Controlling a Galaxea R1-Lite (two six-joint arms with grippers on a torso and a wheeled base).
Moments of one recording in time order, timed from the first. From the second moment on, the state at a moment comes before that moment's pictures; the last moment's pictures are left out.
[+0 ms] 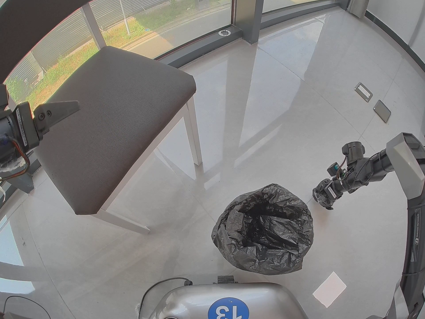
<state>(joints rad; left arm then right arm) -0.34 1.09 -1.03 0.13 0.05 -0.34 -0.09 2.46 -1.54 -0.04 0.13 -0.64</state>
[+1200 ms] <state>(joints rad) -0.28 1.12 -0.98 0.08 0.03 -0.34 0.52 1.48 -0.69 -0.13 0.16 -0.62</state>
